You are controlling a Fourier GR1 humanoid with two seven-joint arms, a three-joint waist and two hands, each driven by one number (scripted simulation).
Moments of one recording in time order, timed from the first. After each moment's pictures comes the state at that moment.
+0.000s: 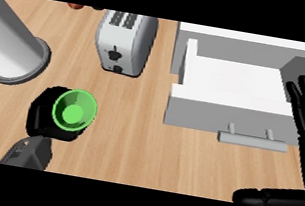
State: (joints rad) left arm -0.30 0.12 0.21 -0.67 0.27 -0.21 -0.97; right arm -0.09 -0.08 -0.04 -2.11 -0.15 0.12 0.20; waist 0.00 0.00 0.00
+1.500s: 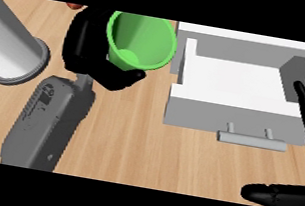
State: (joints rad) left arm -0.64 0.01 -0.02 -1.37 0.24 0.11 -0.23; right arm -0.10 -0.10 -0.09 -2.09 -0.16 0.14 0.19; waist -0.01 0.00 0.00
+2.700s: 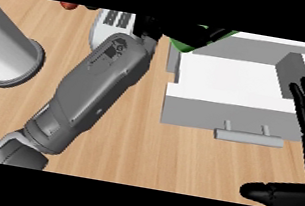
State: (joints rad) left arm -1.14 0.00 -0.15 -0.76 0.32 0.34 -0.28; right arm -0.08 -0.10 -0.09 -2.05 -0.17 0.17 0.14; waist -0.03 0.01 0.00
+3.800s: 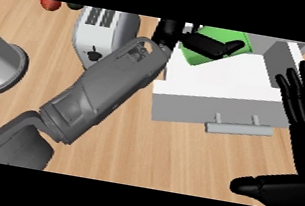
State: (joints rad) left arm -1.32 0.00 -0.49 -0.40 0.56 0.44 -0.34; right arm -0.14 -0.09 -0.06 -2.01 -0.17 0.19 0.12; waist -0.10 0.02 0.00
